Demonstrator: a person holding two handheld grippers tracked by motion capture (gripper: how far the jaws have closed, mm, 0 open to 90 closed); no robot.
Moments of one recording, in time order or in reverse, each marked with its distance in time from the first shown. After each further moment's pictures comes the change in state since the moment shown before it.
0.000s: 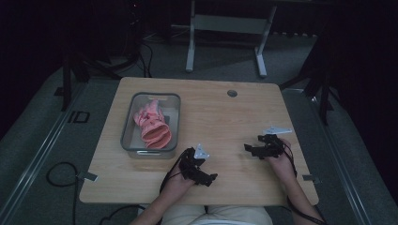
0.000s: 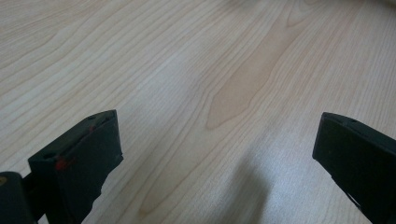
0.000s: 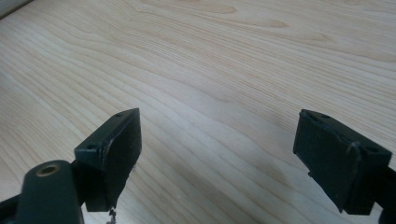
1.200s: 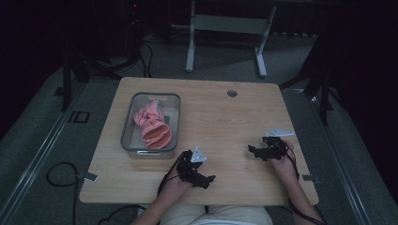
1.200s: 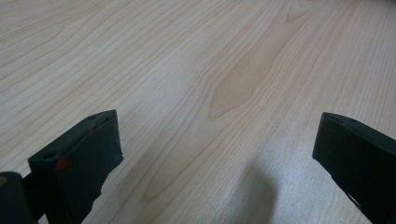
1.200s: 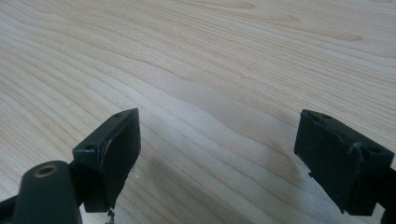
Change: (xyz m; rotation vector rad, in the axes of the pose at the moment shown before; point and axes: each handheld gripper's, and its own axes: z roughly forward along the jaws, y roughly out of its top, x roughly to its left) left arm 0.000 -0.010 -0.003 -0.029 0.013 0.019; right arm -0.010 -0.013 0.001 0.009 -0.077 -0.005
